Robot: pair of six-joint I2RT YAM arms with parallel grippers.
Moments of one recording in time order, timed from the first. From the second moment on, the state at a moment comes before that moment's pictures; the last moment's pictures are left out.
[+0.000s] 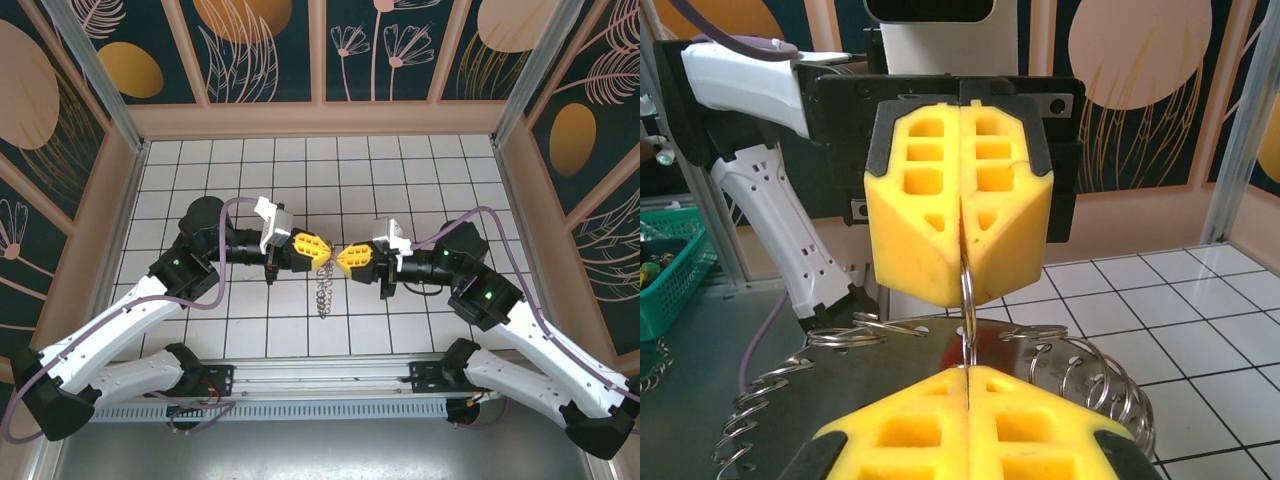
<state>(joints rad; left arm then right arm) -0.77 1.02 0.96 0.08 0.91 -0.08 0.81 0.76 0.84 -0.12 -0.67 -0.02</state>
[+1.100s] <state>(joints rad) -0.77 1.02 0.96 0.08 0.89 -0.08 0.81 0.80 0.79 -0.03 -0.70 0.02</state>
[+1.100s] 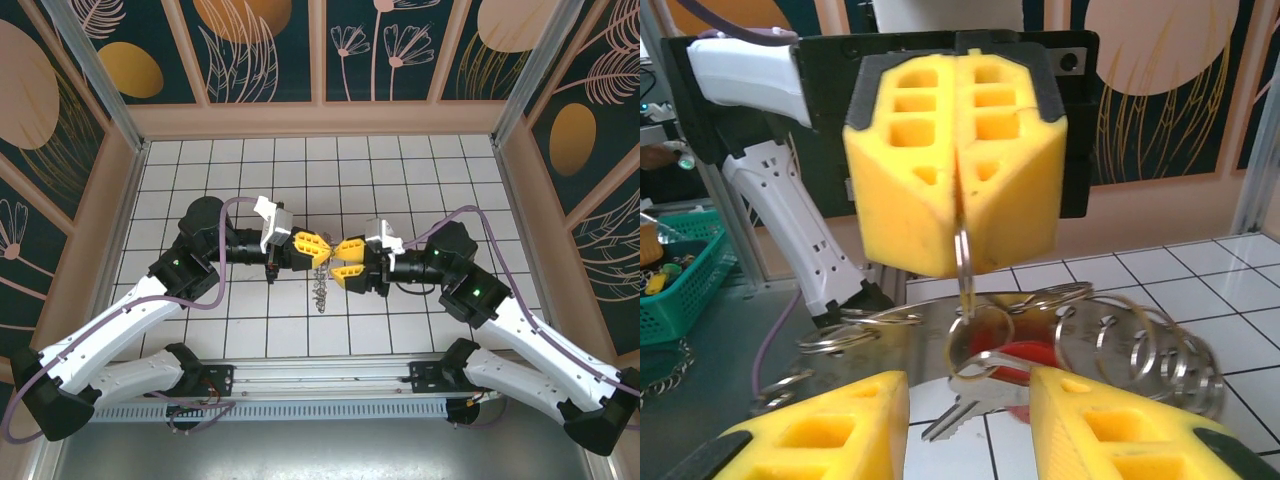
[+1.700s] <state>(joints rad) -0.77 1.02 0.96 0.08 0.89 -0.08 0.81 0.82 0.79 0.02 -0.68 0.02</state>
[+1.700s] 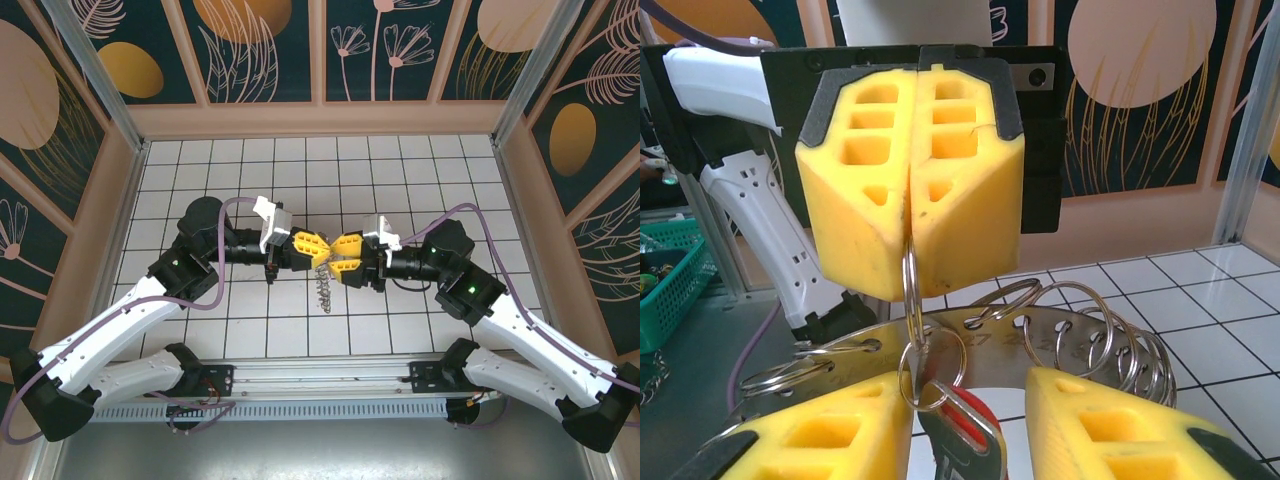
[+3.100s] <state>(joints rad) -0.77 0.99 0.96 0.00 0.74 -0.01 0.83 0.80 0.90 -0.22 -0.43 -0.08</state>
